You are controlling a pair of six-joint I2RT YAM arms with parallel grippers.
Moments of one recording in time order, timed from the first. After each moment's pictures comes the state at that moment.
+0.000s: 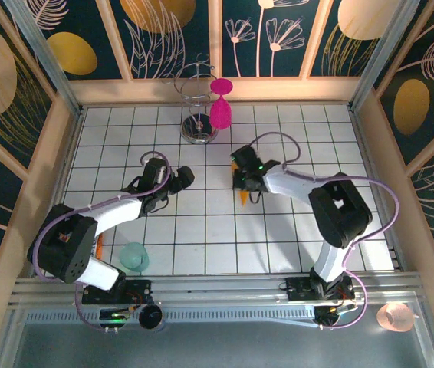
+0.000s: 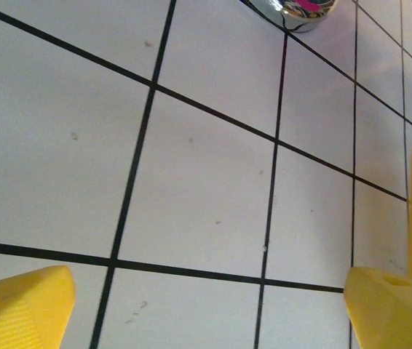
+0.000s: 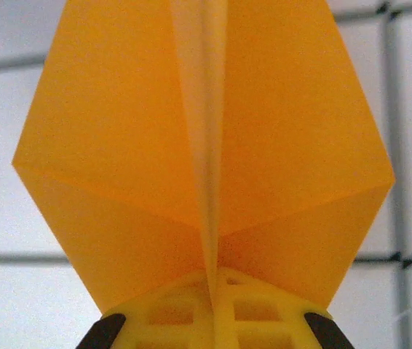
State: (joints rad) left arm -0.47 1.48 0.68 0.08 -0.01 -0.86; right arm 0.61 1.77 1.10 -0.39 0.14 0.61
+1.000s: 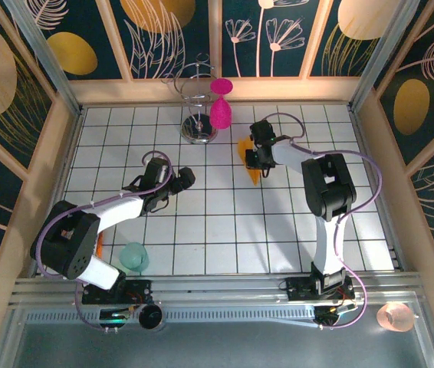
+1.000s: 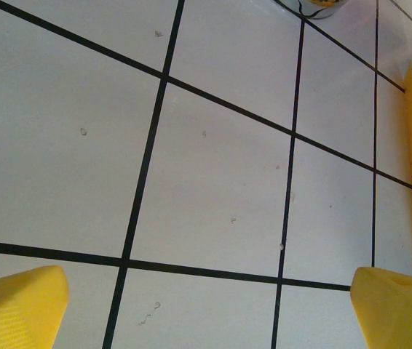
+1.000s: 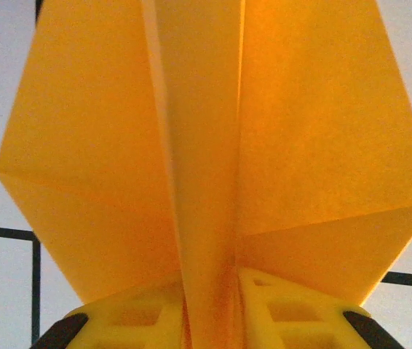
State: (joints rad) left arm -0.47 1.51 0.69 0.06 0.00 -0.84; right arm 0.40 2.05 1.41 -0.48 -0.03 0.31
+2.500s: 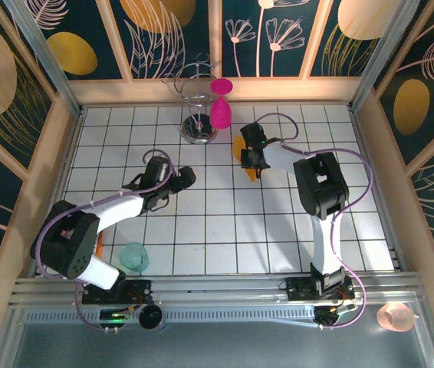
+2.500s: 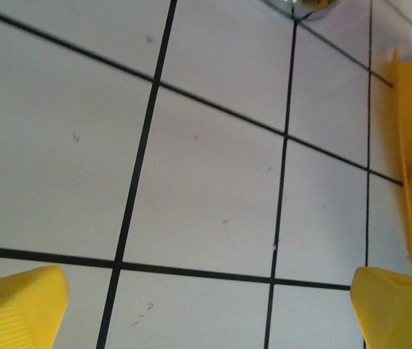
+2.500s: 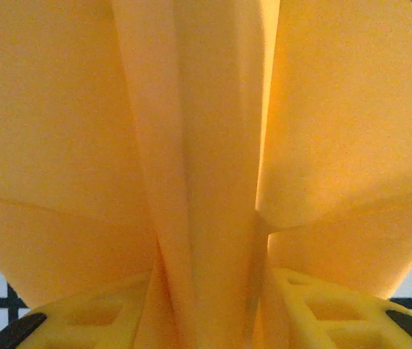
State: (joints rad) left arm -0.47 1.50 0.73 0.02 -0.01 -0.82; right arm 0.46 2.08 1.43 -0.43 0.15 0.40
